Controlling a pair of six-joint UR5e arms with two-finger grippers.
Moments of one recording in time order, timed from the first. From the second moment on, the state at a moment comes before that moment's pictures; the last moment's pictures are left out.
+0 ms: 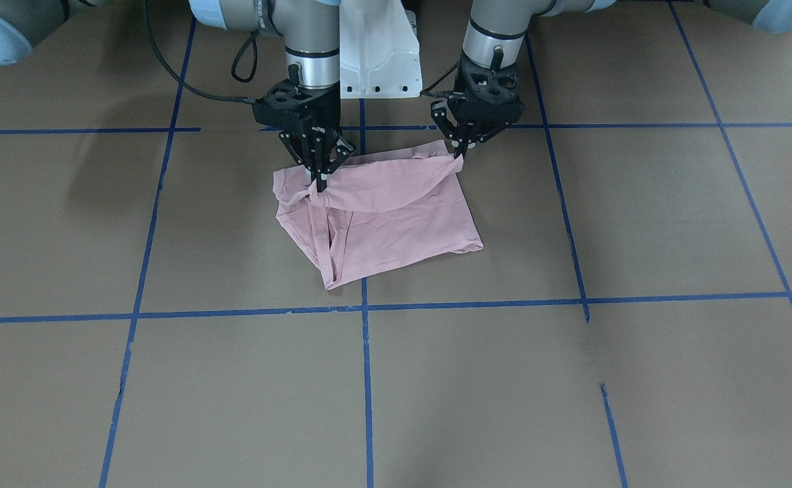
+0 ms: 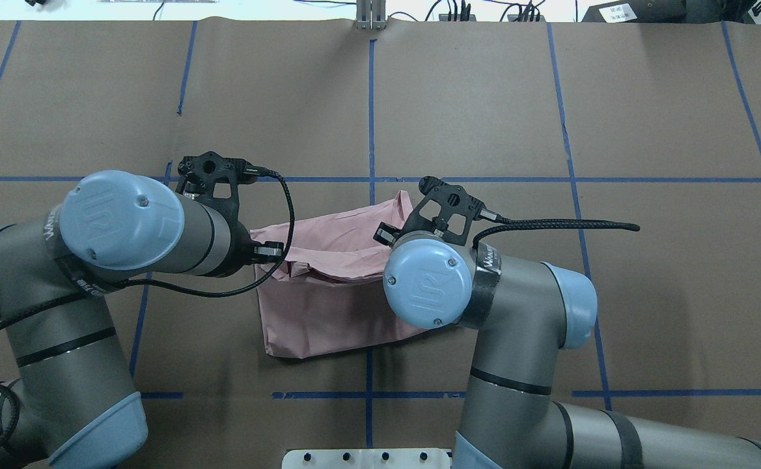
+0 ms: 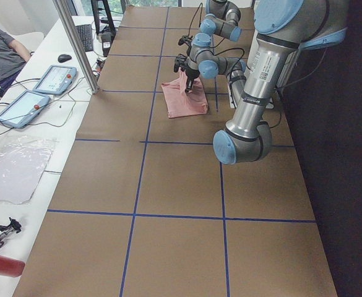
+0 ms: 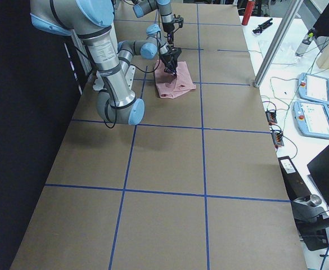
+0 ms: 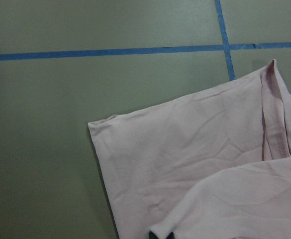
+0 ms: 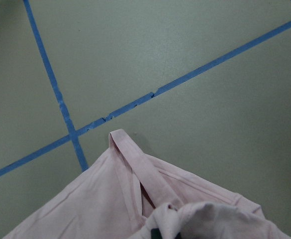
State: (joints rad) left arm -0.50 -2.03 -2.04 -1.55 -1.73 -1.17; right arm 0.35 -0.90 1.82 -1.70 1.35 1.81
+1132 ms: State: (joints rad) left arm -0.76 -2.03 -1.69 -1.86 -1.77 -0.80; right arm 0.67 -0.66 1.24 -1.43 1.69 1.47
